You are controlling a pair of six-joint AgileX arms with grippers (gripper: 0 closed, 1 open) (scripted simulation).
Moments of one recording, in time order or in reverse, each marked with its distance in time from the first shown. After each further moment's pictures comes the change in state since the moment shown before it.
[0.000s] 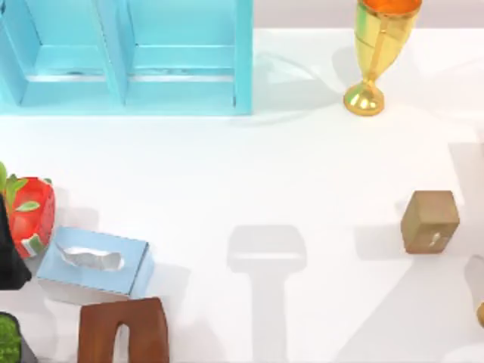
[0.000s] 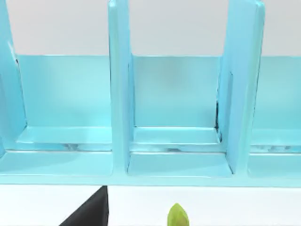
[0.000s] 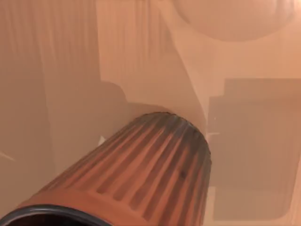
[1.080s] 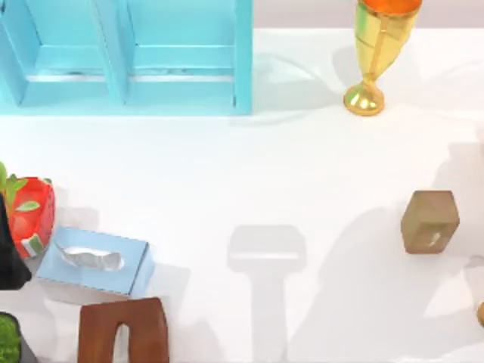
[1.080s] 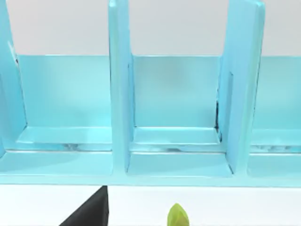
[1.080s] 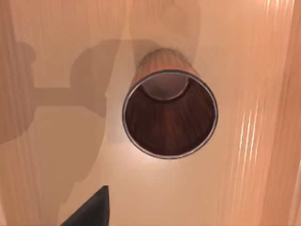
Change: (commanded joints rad) left arm 0.000 0.000 0.000 0.000 0.000 0.000; right arm -0.001 -0.039 0.339 -0.375 0.000 -0.003
